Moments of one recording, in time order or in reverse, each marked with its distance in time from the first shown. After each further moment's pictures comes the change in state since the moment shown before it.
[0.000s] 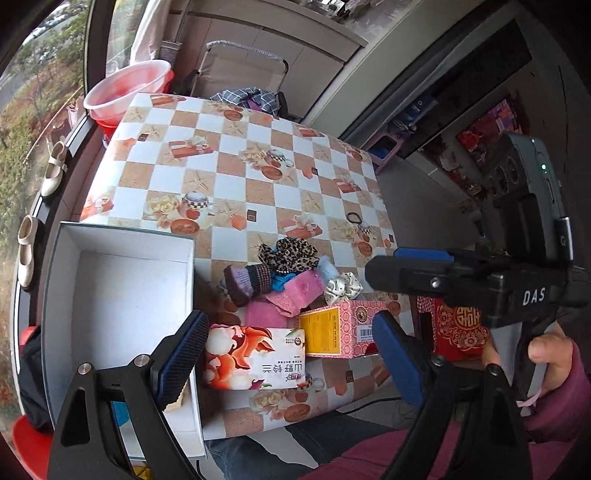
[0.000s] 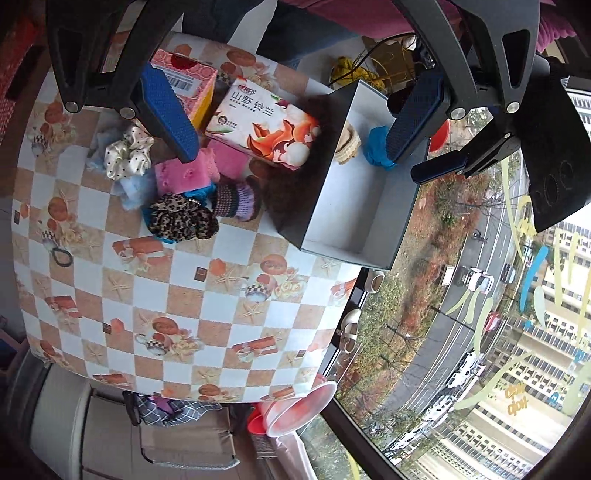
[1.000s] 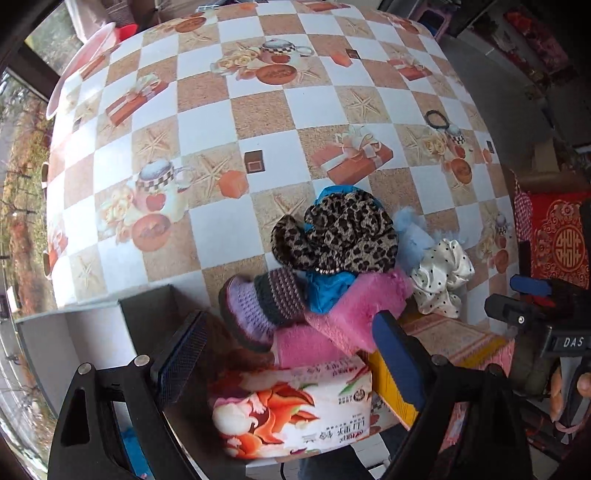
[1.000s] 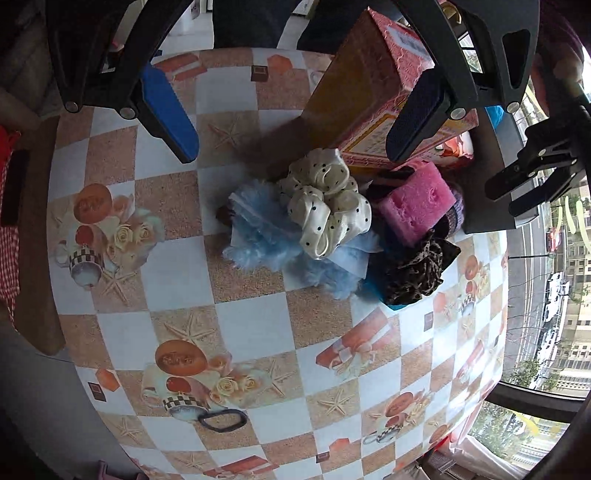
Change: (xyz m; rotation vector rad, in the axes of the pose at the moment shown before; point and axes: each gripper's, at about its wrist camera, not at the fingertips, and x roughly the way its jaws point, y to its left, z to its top) left arm 0.223 -0.030 0.065 0.194 0.434 0.351; right arm 0.073 -0.235 -0.059 0.454 0.192 -0.149
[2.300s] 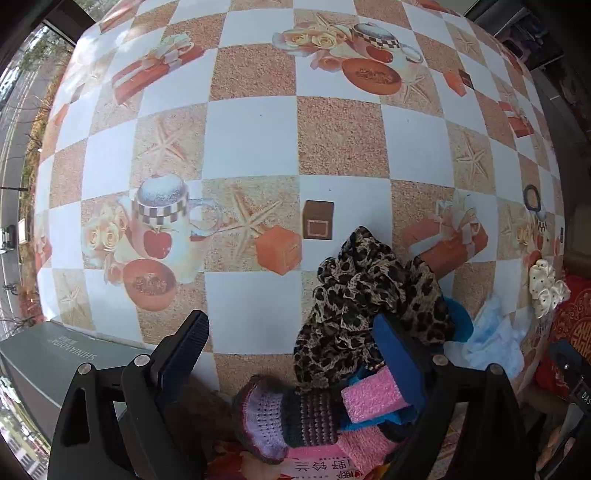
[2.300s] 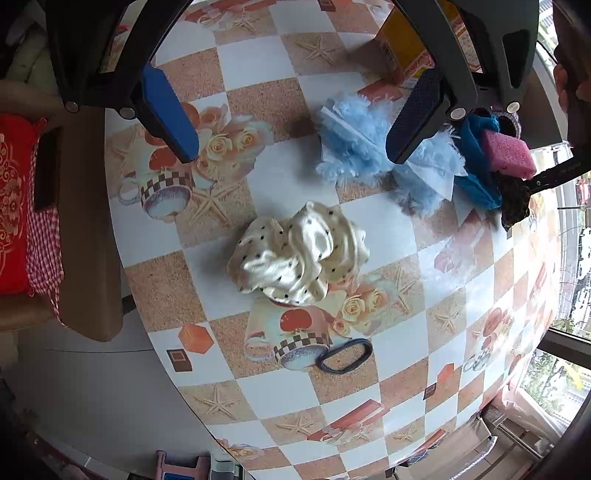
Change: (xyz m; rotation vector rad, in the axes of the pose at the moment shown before) left arm 0.064 0.035 0.073 -0.250 0.072 0.046; right arm -0.009 -0.078 0.047 0.115 -0.152 -0.149
